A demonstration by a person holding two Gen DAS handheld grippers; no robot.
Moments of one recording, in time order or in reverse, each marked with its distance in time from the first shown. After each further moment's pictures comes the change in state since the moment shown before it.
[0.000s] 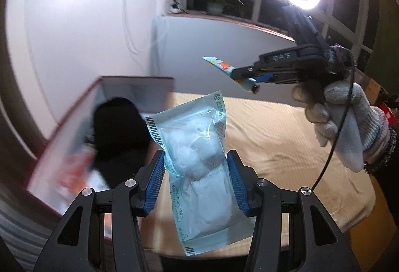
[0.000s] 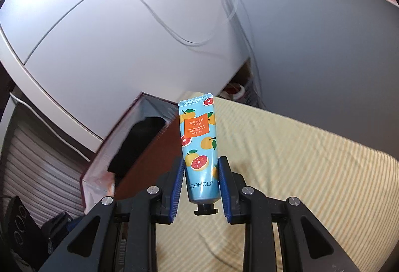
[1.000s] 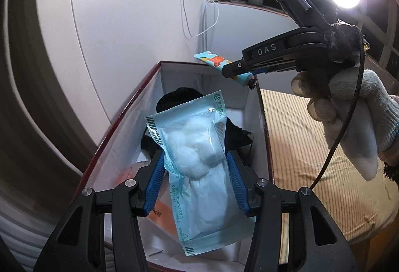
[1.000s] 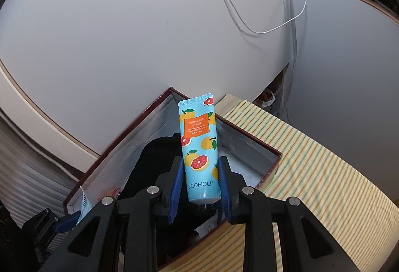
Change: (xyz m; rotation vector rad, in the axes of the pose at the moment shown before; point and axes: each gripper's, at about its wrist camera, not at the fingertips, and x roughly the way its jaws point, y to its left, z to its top) left arm 0.032 0.087 0.001 -0.046 0.077 0.159; right arm 0.134 0.111 0.051 -0.165 0.099 -0.064
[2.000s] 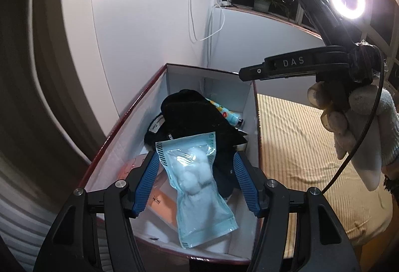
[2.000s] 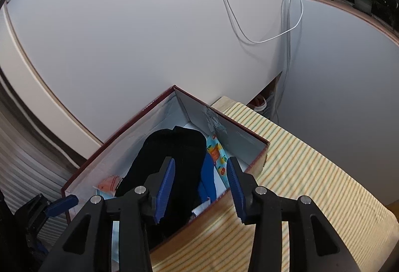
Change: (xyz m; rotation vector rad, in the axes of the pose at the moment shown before) left arm -0.023 -0.001 0.000 -0.050 -0.023 0.005; right arm -0.035 0.013 -0.015 -0.060 -0.033 -0.058
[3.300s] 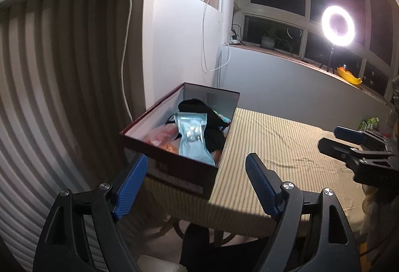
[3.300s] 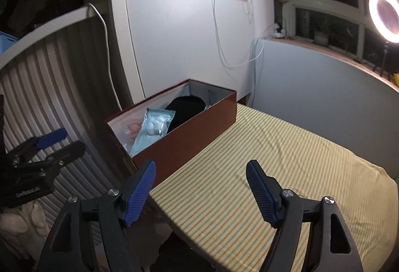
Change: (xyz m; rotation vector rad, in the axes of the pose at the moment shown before) left arm -0.147 -0.034 -0.103 -0.098 -0.221 0.089; right arm -0.183 0.076 -0.219 -0.053 -0.294 -0.161
